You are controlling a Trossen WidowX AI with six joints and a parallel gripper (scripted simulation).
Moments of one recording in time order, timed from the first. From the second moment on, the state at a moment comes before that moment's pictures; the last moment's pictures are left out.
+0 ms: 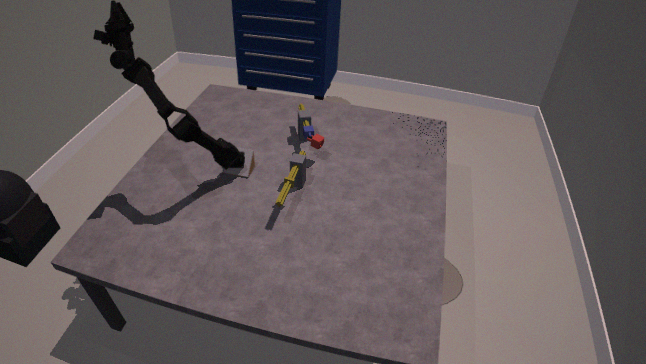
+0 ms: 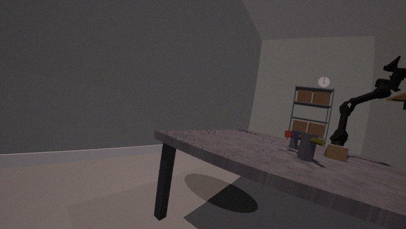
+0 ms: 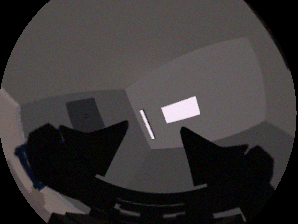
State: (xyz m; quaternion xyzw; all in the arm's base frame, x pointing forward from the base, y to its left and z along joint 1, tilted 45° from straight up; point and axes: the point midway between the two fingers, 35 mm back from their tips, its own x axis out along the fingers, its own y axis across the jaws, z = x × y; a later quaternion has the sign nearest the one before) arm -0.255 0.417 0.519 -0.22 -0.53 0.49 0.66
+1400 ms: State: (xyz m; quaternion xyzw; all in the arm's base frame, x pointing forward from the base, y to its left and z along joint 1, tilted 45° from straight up) arm -0.021 0.565 0.346 -0.43 -0.24 0.49 0.72
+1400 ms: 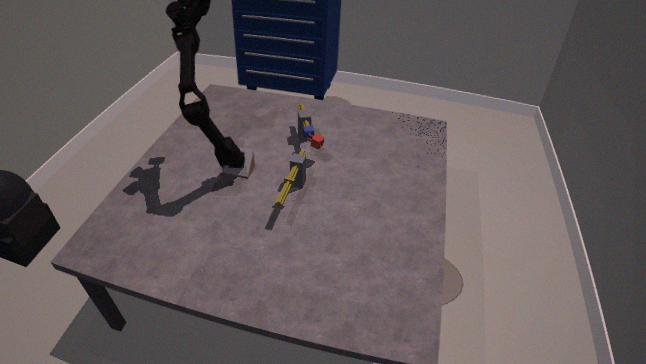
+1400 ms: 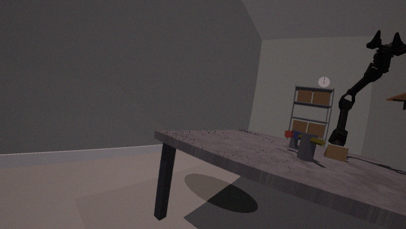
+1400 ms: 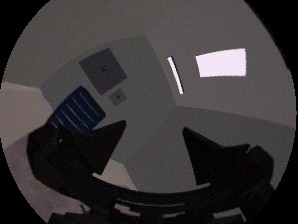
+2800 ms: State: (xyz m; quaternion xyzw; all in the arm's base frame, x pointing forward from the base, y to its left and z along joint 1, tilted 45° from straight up) arm 0.279 0.471 0.143 -0.46 0.24 0.29 0.80
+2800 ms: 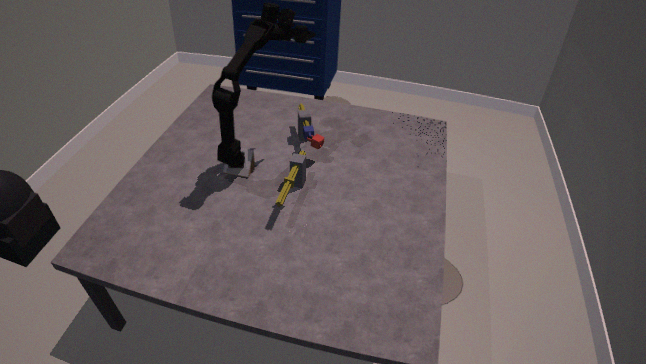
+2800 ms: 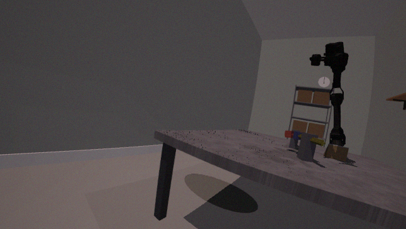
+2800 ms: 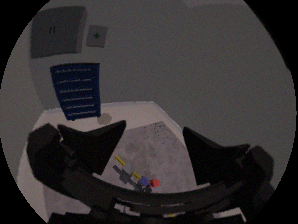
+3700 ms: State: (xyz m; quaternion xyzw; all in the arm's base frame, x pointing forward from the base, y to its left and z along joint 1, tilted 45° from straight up) arm 0.387 0.280 0.059 -0.32 0.53 -0.03 0.79
